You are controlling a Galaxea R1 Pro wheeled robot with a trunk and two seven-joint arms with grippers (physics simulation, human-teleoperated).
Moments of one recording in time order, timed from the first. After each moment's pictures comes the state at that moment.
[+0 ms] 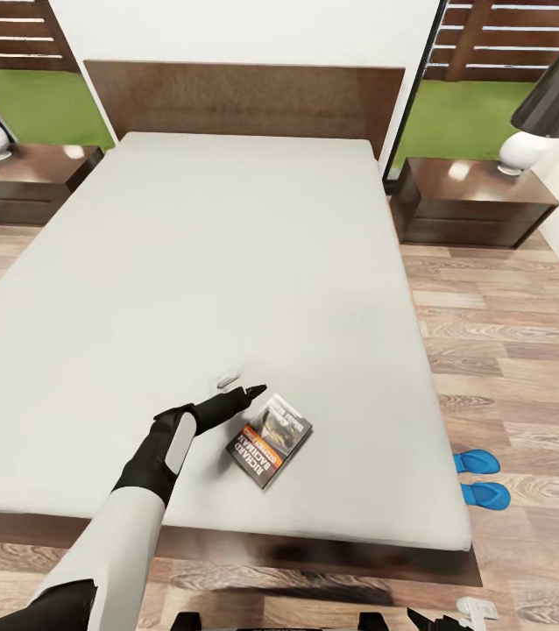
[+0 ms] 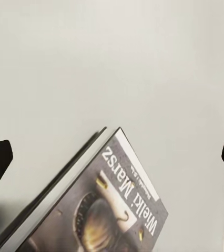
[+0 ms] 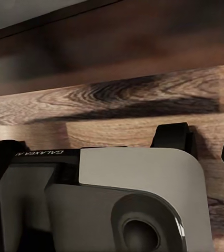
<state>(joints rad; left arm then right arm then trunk) -0.81 -0.17 0.22 -0.77 0.24 0.54 -0.43 -0.38 -0.26 -0.20 -0.14 -0.17 -0.13 0.73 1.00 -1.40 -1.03</state>
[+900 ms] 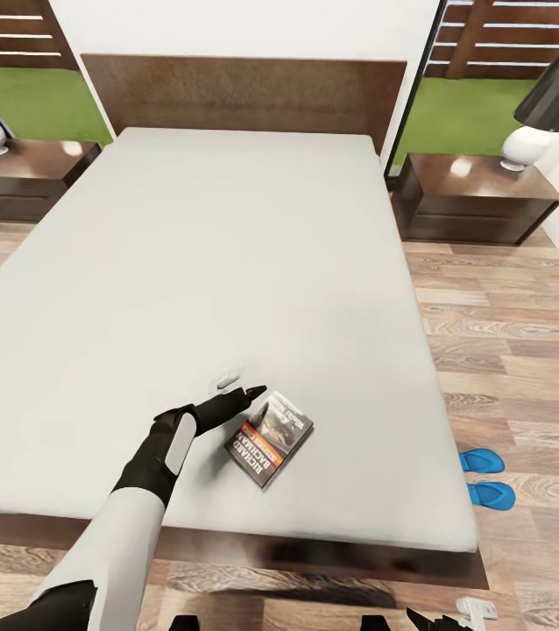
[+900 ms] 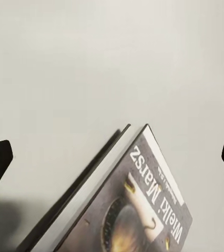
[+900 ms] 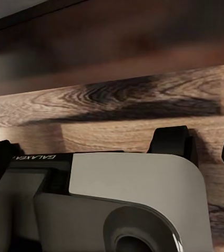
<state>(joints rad) -0.81 -0.17 0.22 -0.77 0.24 0.53 -0.43 -0.38 -0.26 -0.20 -0.14 -0.17 -0.13 0.73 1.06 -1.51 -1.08</state>
